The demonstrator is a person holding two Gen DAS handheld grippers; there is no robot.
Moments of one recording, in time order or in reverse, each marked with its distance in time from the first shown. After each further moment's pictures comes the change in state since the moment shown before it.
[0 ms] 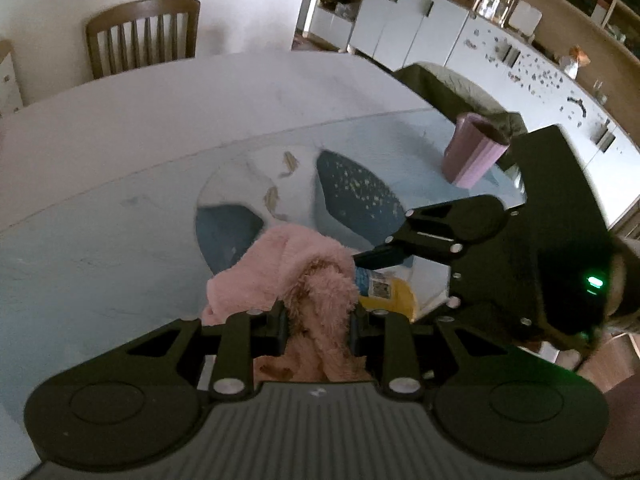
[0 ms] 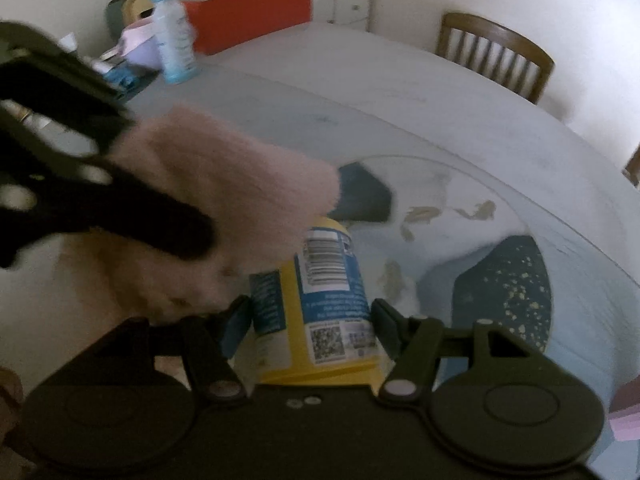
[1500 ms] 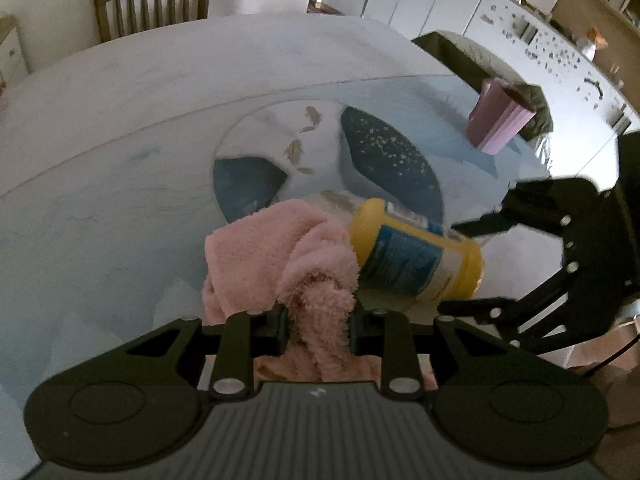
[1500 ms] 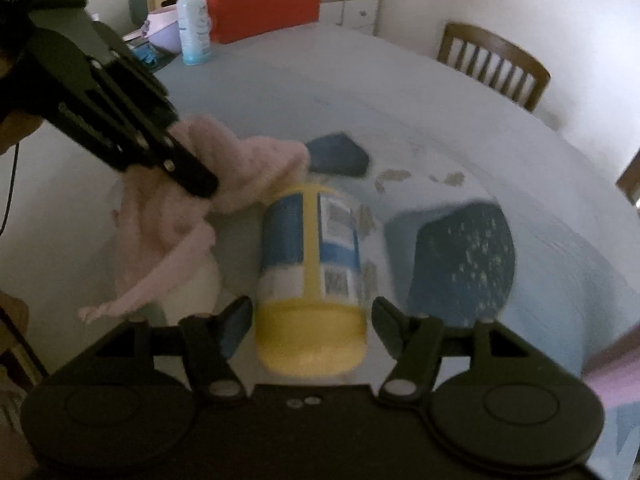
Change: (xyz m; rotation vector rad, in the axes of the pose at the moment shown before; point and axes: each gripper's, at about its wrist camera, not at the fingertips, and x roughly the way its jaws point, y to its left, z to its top) left arm 0.009 0.018 -0.019 -0.021 0.081 0.018; right arm -0.038 -0.020 -0.056 -0.005 -0.002 -0.001
